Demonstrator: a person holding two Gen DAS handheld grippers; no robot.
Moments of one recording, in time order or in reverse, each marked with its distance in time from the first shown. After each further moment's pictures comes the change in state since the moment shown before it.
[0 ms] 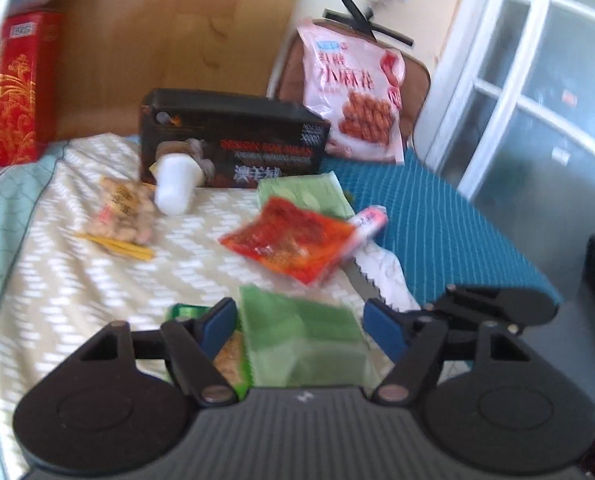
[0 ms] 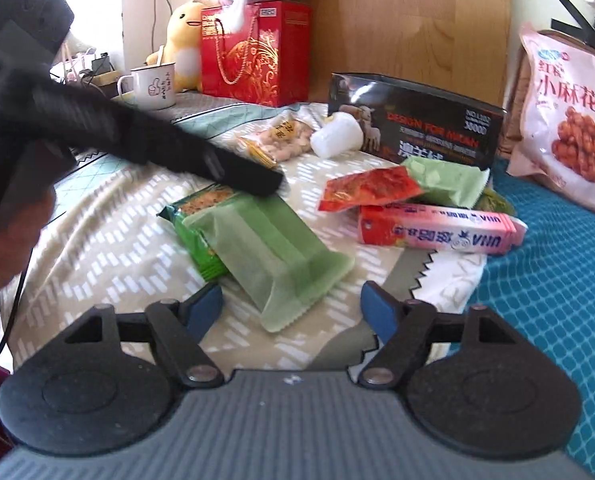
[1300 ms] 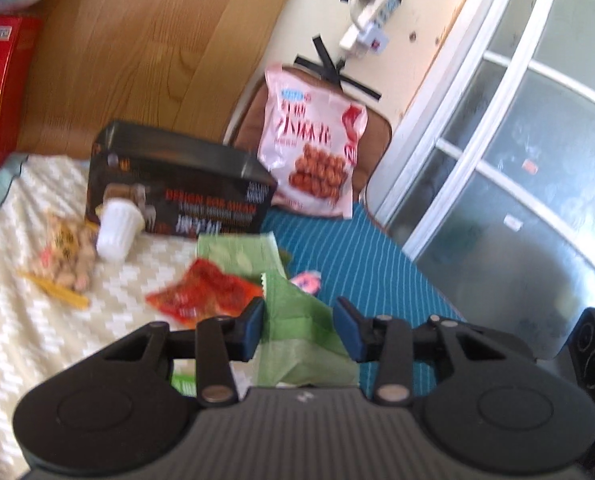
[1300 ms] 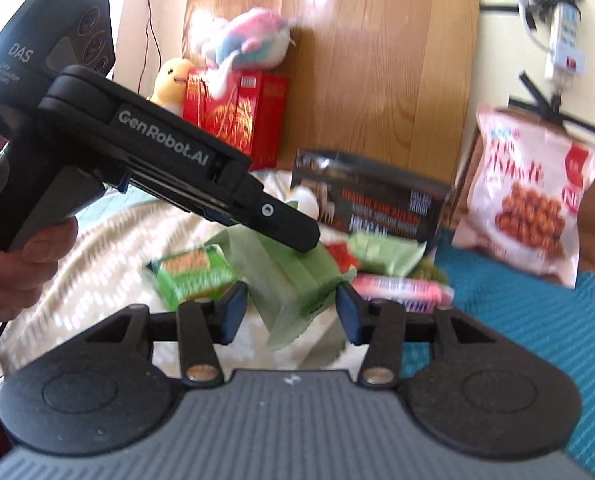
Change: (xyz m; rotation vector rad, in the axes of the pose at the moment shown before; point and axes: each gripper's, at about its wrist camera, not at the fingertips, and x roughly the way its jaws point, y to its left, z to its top) left arm -0.009 -0.005 0.039 -0.129 -0.104 -0.184; right arm -0.037 -0.005 0.013 -0.092 -0.199 -0.134
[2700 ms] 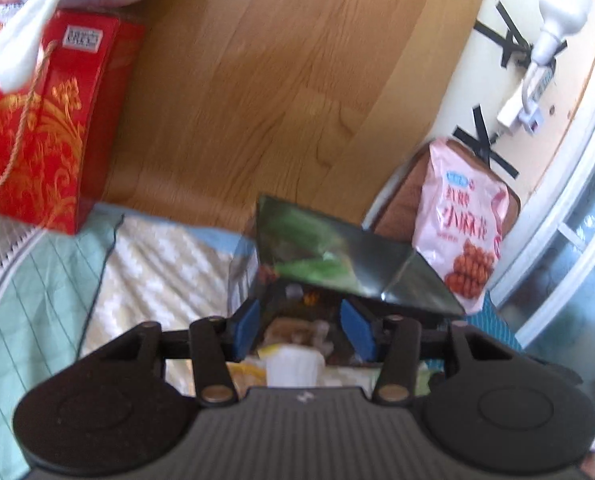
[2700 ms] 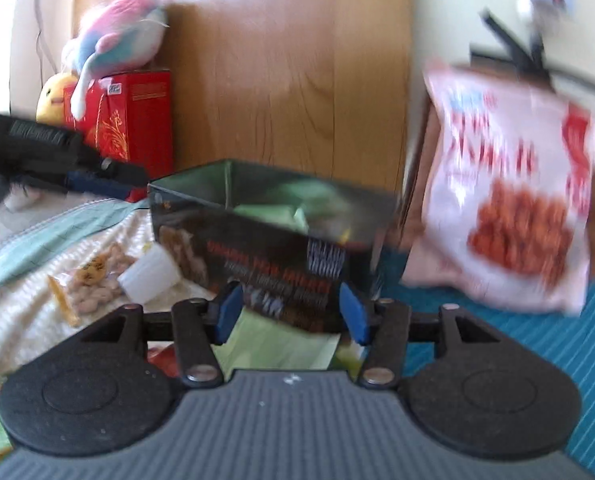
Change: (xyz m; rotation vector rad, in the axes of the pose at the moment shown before) left arm 0.047 0.126 0.082 -0.134 -0.069 0.221; right arm 0.117 -0.099 0.034 0.234 0.098 -0.066
